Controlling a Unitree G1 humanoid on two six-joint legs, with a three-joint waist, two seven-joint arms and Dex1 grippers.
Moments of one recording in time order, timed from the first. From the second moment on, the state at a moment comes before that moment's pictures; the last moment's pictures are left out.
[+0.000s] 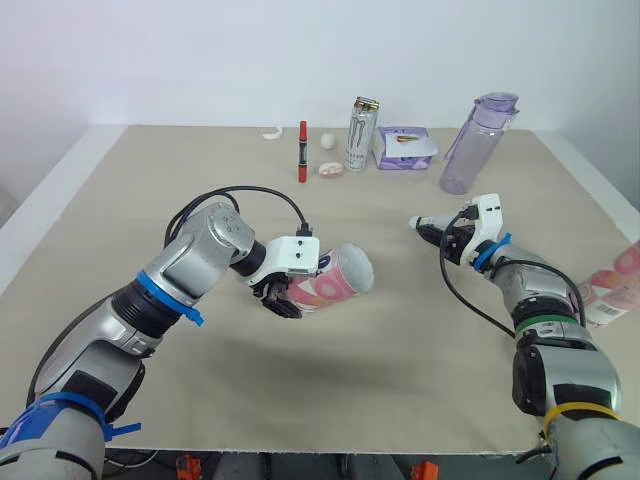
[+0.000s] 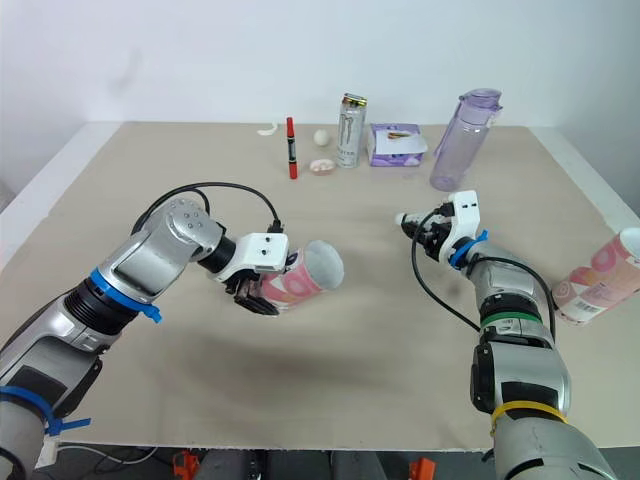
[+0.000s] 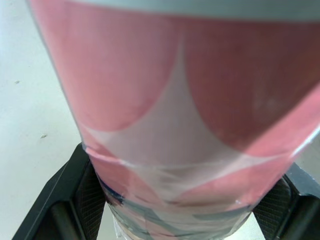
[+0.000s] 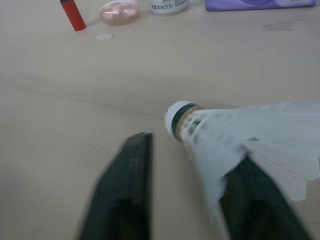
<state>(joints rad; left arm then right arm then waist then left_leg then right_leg) -0.92 0.59 -0.57 0.02 0.07 0.63 -1.40 -0.91 -0.55 -0.18 1.10 0.23 0.12 0.80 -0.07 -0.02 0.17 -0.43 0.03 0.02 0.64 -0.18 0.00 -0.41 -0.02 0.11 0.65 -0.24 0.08</state>
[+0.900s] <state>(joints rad) -0.94 0.60 -0.58 0.07 0.06 0.62 -1.40 -0.57 -0.92 -0.01 -0.31 0.28 -0.12 1.20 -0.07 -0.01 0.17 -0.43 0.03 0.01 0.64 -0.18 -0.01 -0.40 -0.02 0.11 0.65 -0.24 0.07</state>
